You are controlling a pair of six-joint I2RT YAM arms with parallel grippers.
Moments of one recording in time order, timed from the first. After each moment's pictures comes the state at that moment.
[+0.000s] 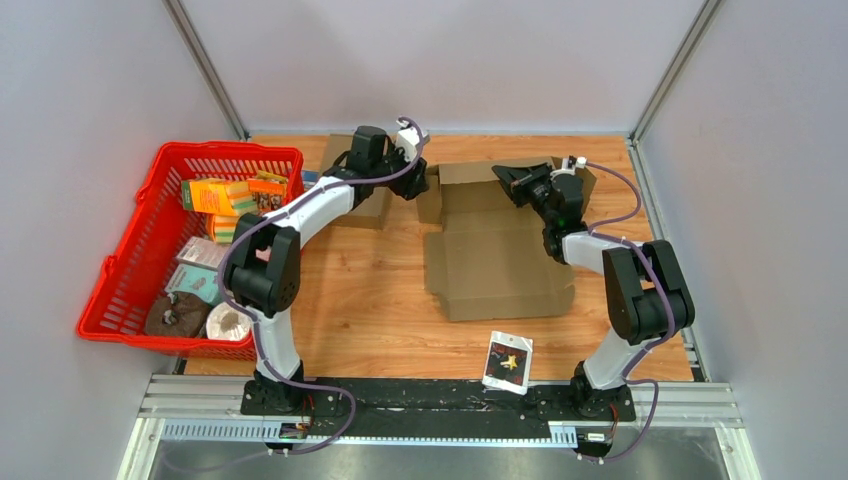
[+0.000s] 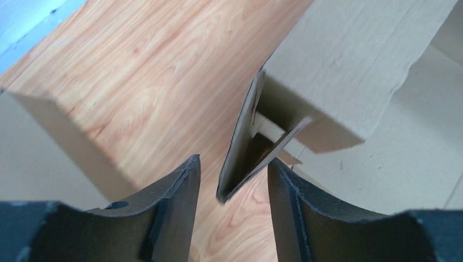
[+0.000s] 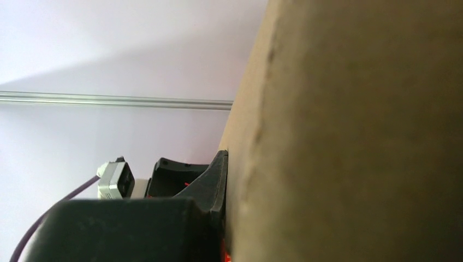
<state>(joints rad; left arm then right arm) -0.41 1.86 1.41 -0.09 0.42 0.20 0.20 1.69 0.83 0.80 -0.24 1.39</state>
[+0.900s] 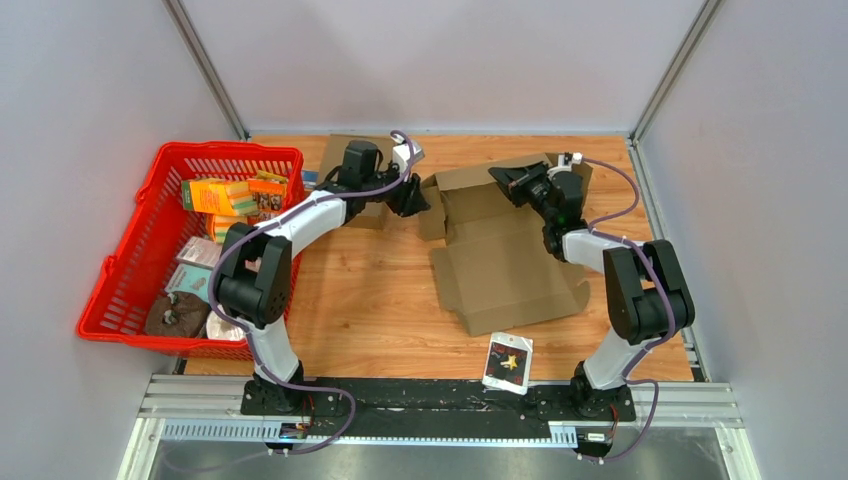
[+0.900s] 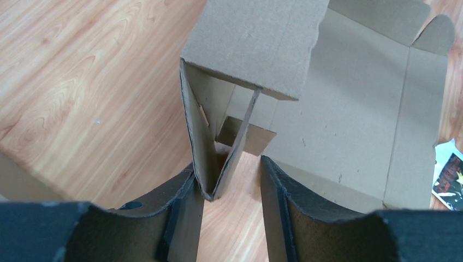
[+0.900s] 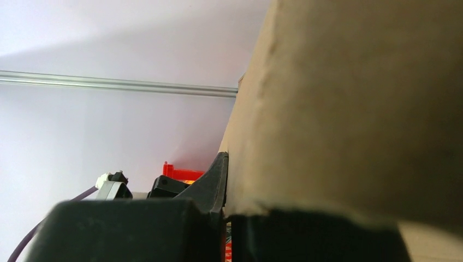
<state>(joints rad) -0.40 1.81 1.28 -0.02 0.68 0.14 0.19 1.69 0.84 0.78 -0.28 1.35</state>
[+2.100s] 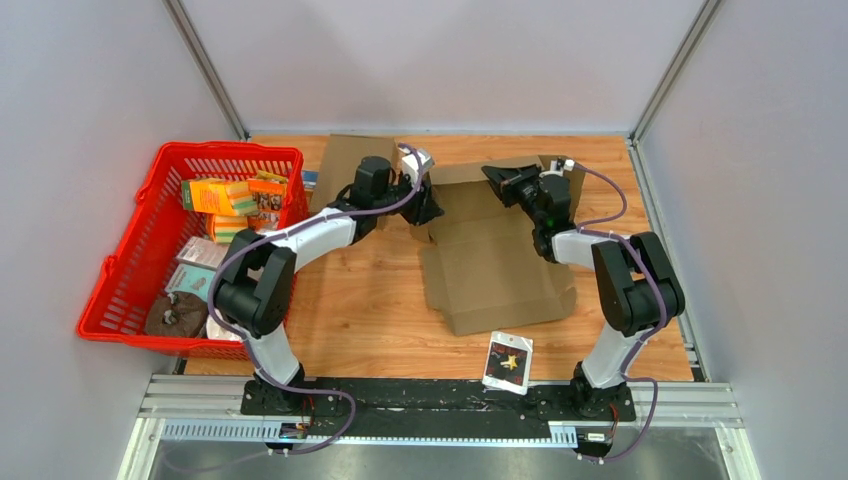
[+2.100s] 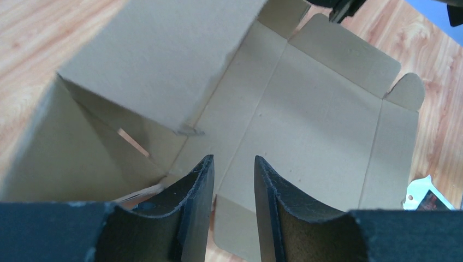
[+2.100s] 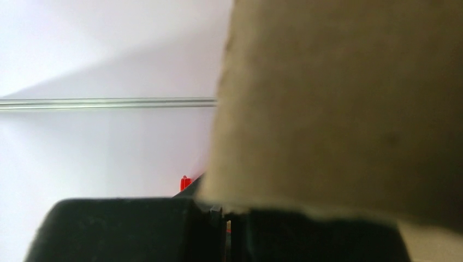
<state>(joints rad) -0.48 1.77 1.17 0.19 0.58 -0.03 0.24 1.75 0.87 0.83 -0.20 1.46</state>
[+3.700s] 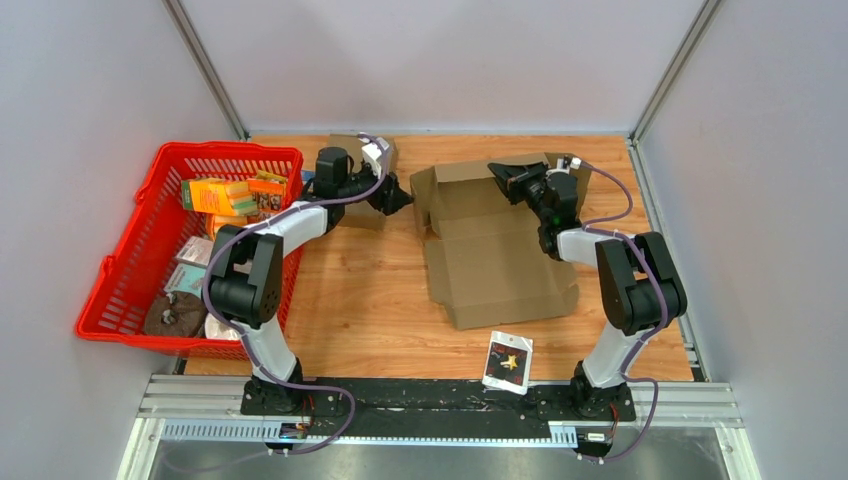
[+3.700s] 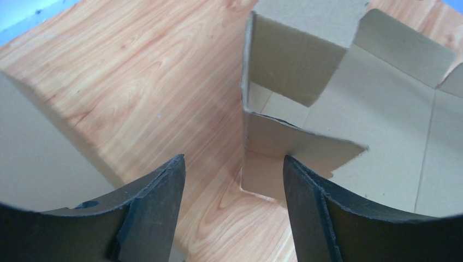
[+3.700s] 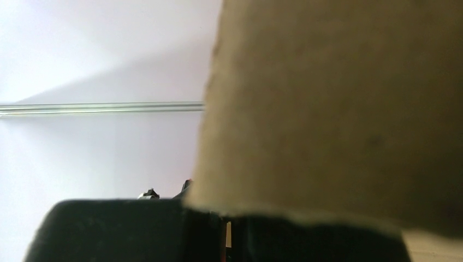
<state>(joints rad) -0.26 1.77 1.13 0.24 0.70 0.08 0.20 1.75 0.86 0.85 -0.23 1.49</state>
